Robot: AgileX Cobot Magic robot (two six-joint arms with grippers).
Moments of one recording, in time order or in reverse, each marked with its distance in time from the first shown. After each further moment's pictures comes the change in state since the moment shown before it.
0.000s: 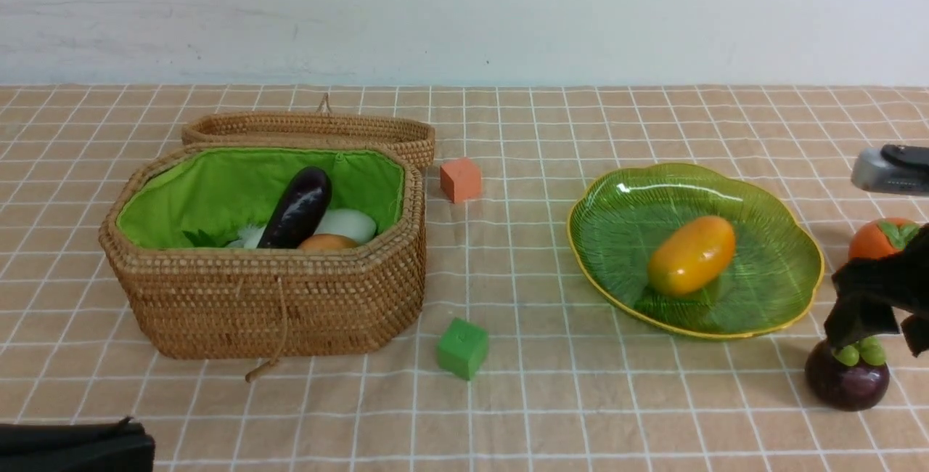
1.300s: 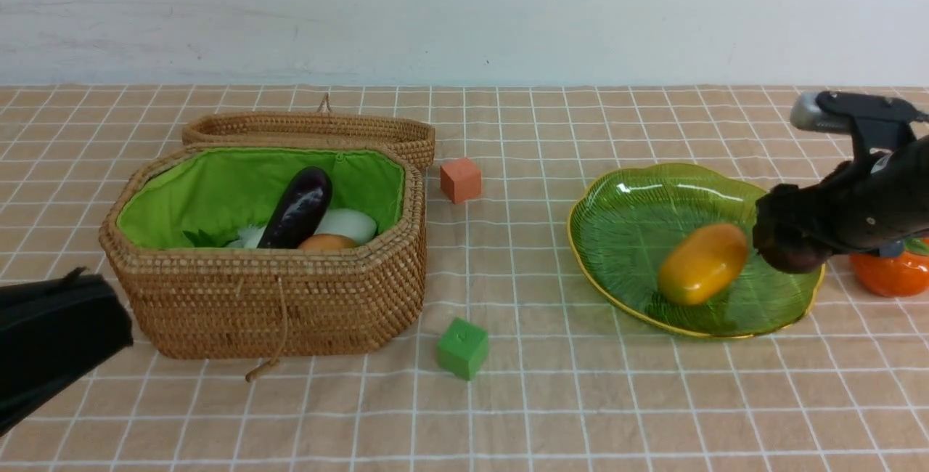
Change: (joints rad) right arm 0.050 0.245 -0.129 0.039 -0.419 0.020; left arm 0.000 -0.015 0.006 -0.013 -0.291 0.024
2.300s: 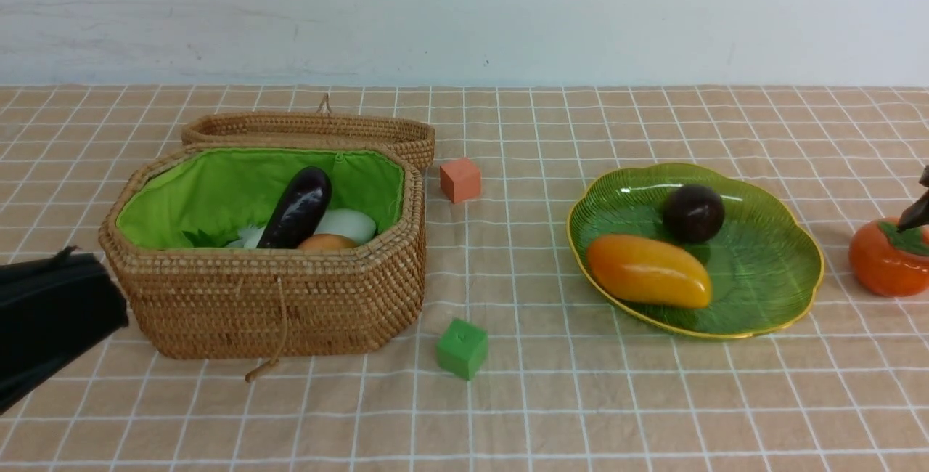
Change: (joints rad) right arm -0.422 0.170 -0.209 0.354 0.139 -0.133; left arm 0.000 0.000 0.000 -0.001 -0.034 0.000
